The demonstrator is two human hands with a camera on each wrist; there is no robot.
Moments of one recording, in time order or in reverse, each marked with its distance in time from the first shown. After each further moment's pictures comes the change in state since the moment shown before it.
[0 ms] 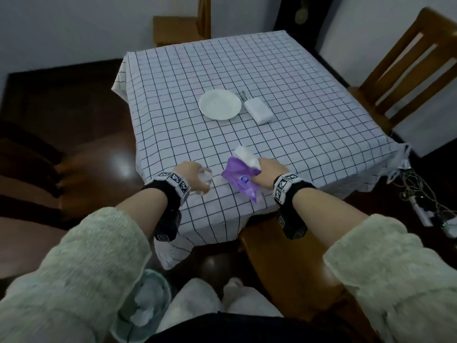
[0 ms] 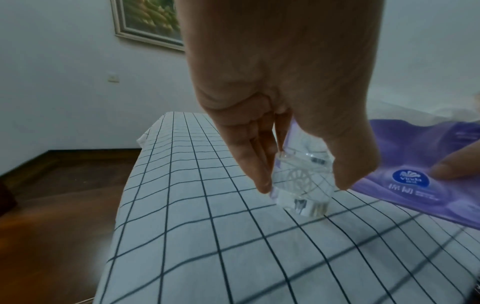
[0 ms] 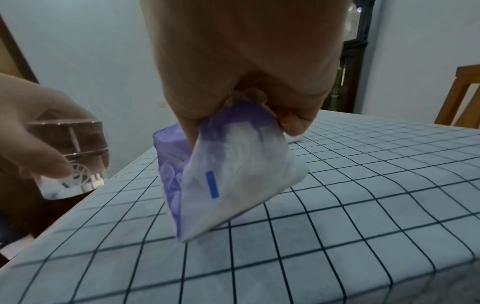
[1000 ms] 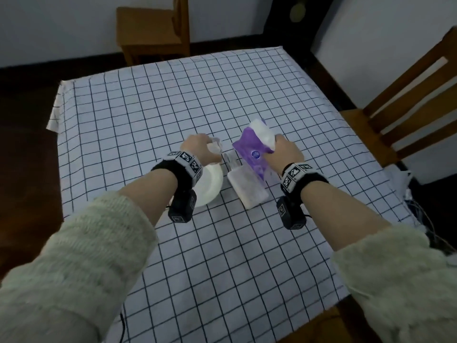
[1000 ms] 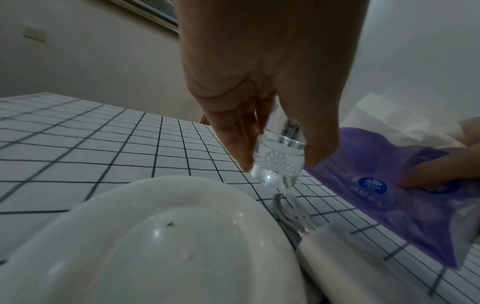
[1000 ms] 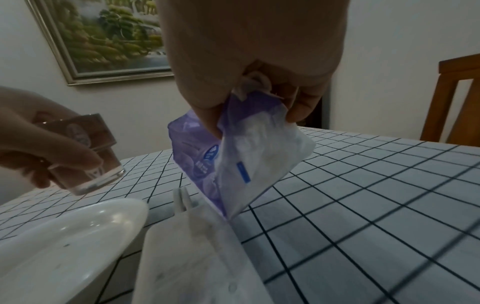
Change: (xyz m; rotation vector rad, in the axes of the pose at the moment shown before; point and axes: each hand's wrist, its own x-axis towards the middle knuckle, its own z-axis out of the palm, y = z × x) left_hand 0.349 0.084 -0.168 -0.195 0.141 -0.004; right_hand 0.328 0.068 -0.175 0.065 0.323 0.205
